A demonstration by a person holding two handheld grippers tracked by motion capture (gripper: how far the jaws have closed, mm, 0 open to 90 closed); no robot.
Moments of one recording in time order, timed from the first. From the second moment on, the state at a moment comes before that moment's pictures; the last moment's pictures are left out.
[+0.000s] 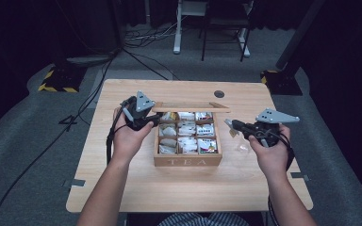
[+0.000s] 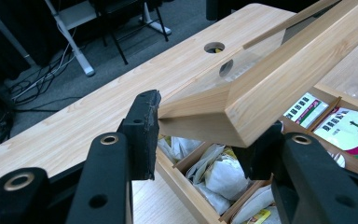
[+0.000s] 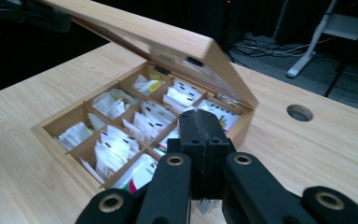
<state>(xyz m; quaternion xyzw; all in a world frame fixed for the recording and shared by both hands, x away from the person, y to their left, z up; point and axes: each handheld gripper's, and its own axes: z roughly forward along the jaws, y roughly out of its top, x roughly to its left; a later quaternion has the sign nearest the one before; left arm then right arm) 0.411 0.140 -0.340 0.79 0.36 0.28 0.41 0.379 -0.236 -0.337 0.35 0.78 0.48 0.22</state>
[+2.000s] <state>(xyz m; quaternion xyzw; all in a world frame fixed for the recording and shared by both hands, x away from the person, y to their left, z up) 0.411 0.140 -0.341 0.79 0.36 0.27 0.41 0.409 -0.312 -0.402 0.46 0.75 0.44 0.20</state>
